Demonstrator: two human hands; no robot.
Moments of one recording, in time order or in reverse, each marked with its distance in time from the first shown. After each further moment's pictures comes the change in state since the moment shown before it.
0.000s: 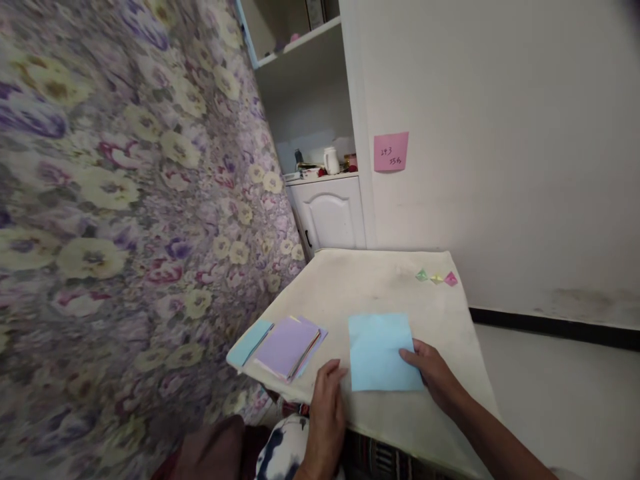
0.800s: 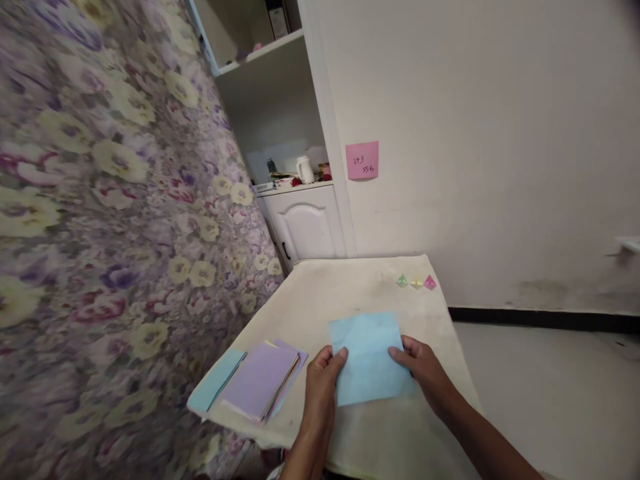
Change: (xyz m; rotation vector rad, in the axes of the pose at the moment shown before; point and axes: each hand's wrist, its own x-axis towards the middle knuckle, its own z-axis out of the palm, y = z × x) left_hand 0.094 0.041 0.040 -0.956 -0.116 -0.627; right_hand 0.007 -0.039 -0.003 -0.079 0.115 -0.124
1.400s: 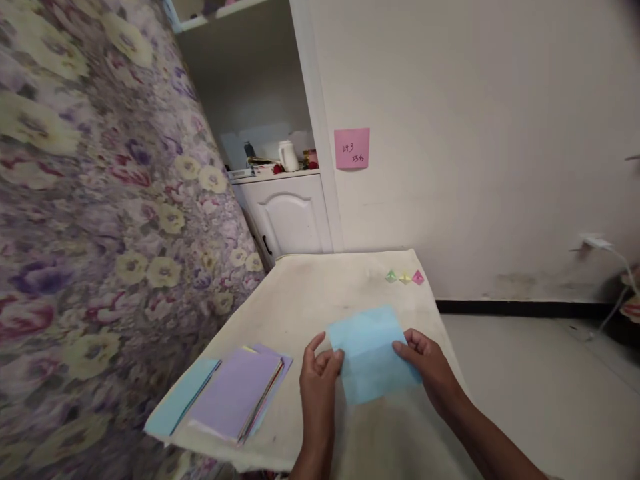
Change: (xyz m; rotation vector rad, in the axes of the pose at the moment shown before) left_hand 0.016 -0.013 0.008 0.056 0.141 0.118; right_hand 0.007 0.004 -0.012 -0.008 0.189 -0.034
